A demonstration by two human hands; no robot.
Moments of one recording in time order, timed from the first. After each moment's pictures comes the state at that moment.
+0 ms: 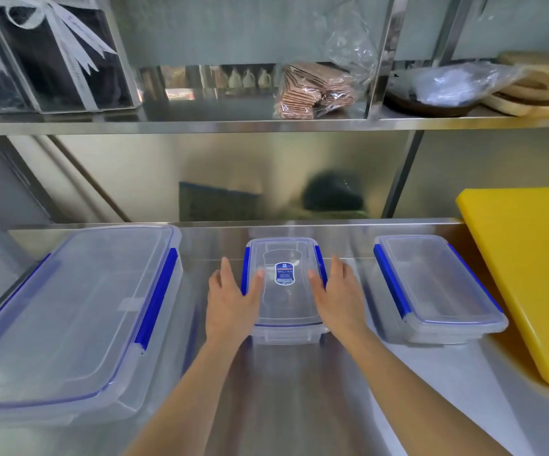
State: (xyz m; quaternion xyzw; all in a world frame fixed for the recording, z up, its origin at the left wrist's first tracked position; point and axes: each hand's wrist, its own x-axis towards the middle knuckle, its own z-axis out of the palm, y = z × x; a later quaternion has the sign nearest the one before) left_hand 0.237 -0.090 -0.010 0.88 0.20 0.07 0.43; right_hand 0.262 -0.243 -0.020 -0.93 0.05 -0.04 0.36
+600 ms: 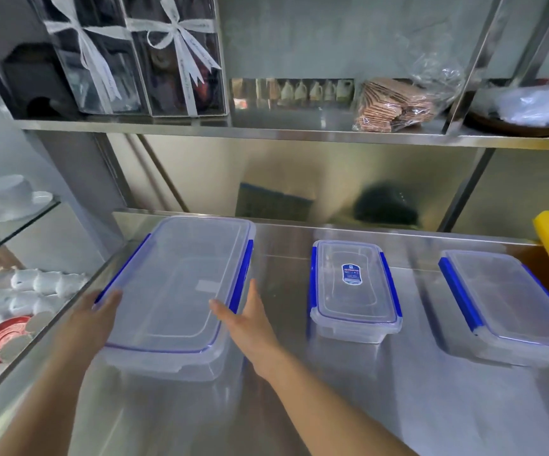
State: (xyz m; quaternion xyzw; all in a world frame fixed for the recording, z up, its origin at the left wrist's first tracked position) left_hand 0.176 0.135 -0.006 0.85 0.40 0.10 0.33; right_hand 0.212 -0.093 -0.017 -0.70 -0.01 0.24 0.67
